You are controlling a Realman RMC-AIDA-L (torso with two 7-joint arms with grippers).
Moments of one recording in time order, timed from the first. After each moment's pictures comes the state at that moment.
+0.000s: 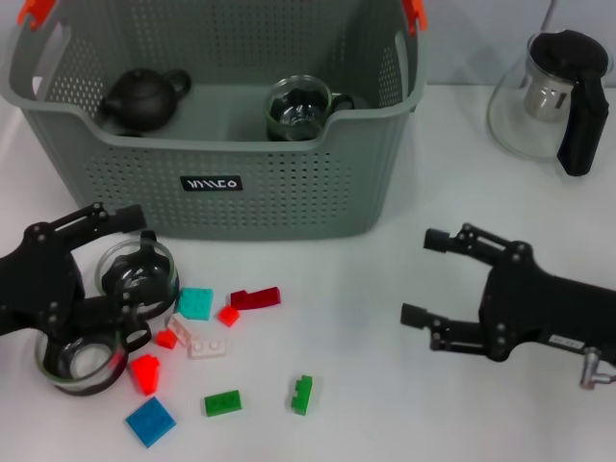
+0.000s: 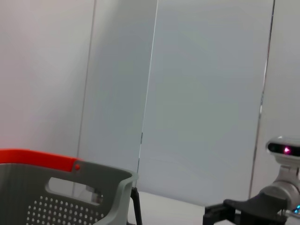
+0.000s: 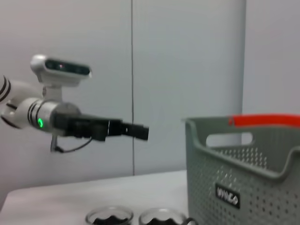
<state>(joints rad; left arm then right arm) -0.36 -2.03 0.28 0.60 2.07 1.99 -1.06 0.40 2.10 -0.89 -0.49 -1.67 -1.62 0.86</state>
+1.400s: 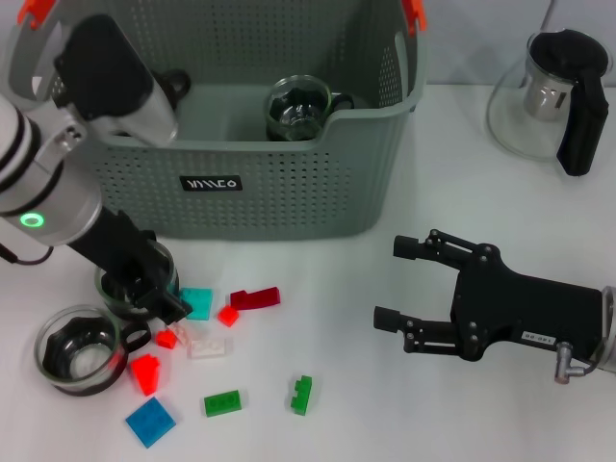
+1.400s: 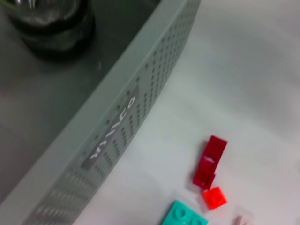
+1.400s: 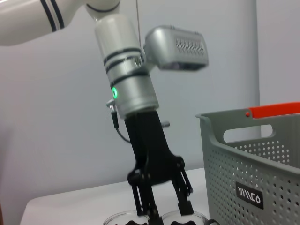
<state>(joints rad) -0.60 -2.17 1.15 1.41 2.78 1.73 -2.19 0.47 2.10 -0.89 -0.39 -1.70 -1.60 0.90</state>
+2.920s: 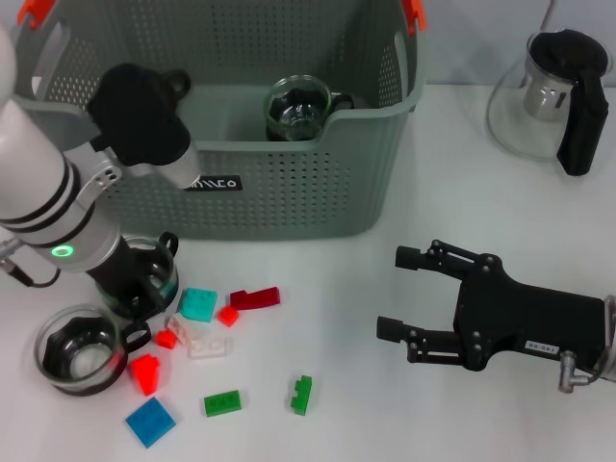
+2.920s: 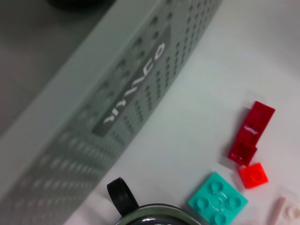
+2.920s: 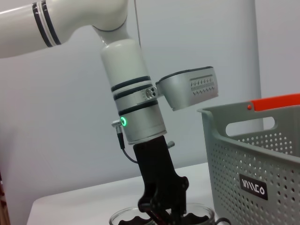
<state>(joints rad) -0.56 -2.16 1.36 1.33 2.86 1.57 -2.34 0.46 2.09 -0.90 -0.39 -1.70 -1.60 0.92</state>
